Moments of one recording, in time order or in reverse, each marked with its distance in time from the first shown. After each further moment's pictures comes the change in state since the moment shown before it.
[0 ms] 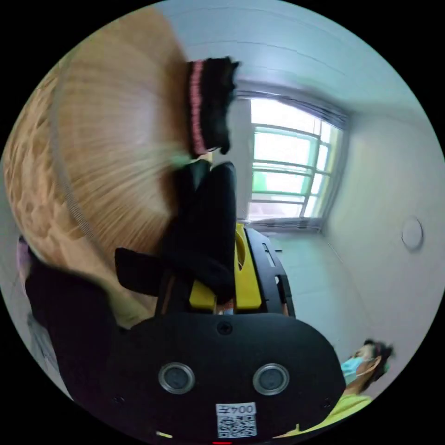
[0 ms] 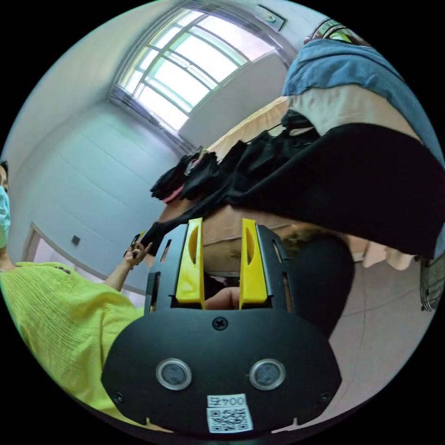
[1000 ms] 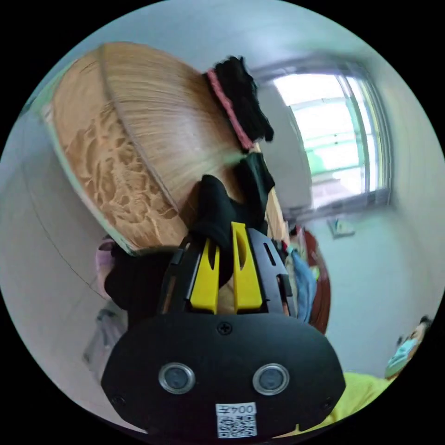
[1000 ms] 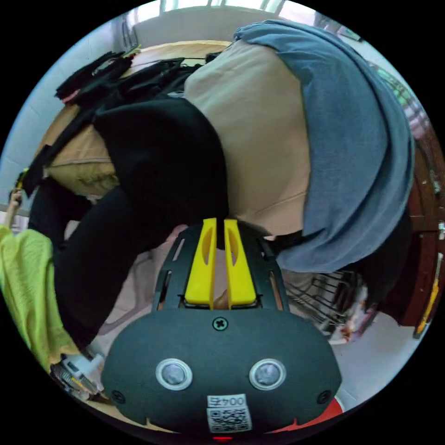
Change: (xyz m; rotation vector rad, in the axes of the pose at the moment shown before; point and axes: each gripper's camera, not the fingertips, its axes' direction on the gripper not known) left arm 0.011 0.021 -0.095 0.084 -0.449 0.182; right arm 0.156 -0.124 0.010 -0.522 0.875 -0.281
